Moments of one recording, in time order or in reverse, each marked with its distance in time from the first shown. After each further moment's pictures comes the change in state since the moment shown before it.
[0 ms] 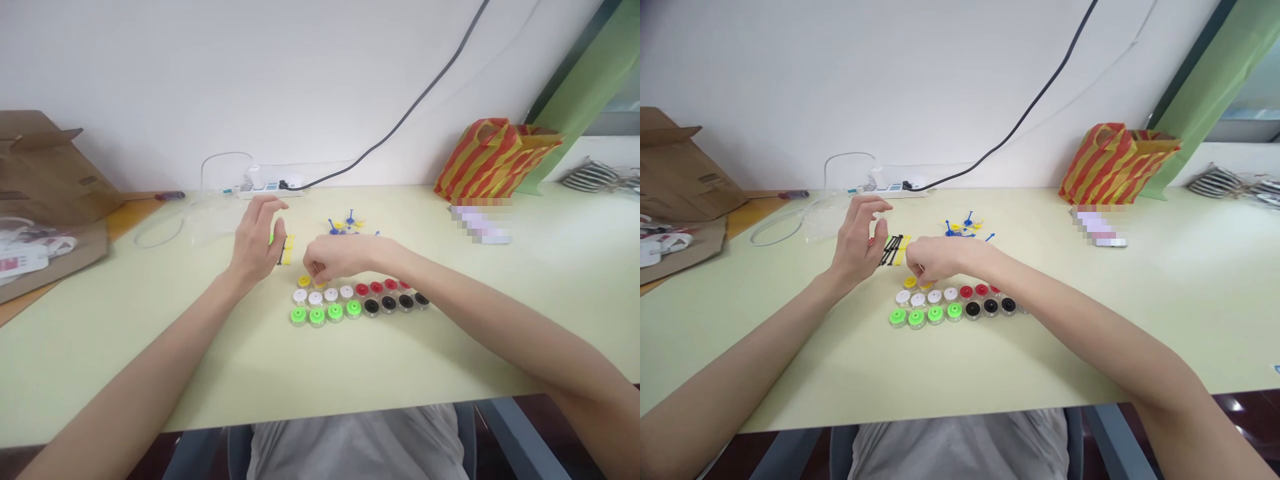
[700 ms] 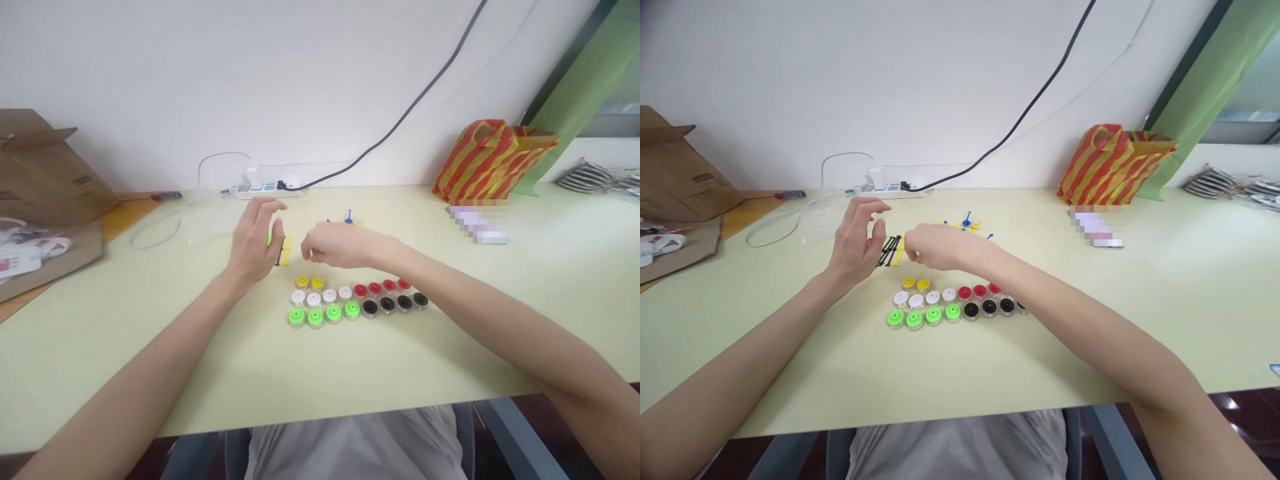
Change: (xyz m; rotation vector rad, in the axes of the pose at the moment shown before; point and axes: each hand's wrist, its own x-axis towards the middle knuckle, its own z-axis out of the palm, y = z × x) left_hand 0.000 0.001 0.000 0.007 -0.008 0.000; right_hand 0.003 0.012 0.000 -0.155 0.237 0.041
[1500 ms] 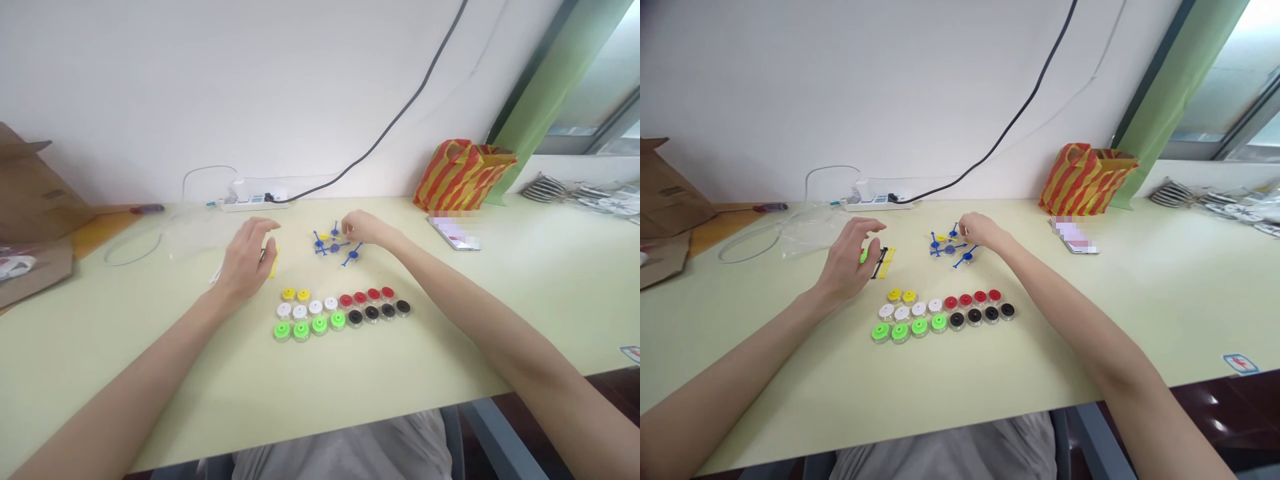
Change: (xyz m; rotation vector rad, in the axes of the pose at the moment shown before) left_hand -0.003 -0.001 0.004 -0.038 -0.068 -0.004; right_hand 0.003 0.149 0.023 -0.048 0.170 0.426
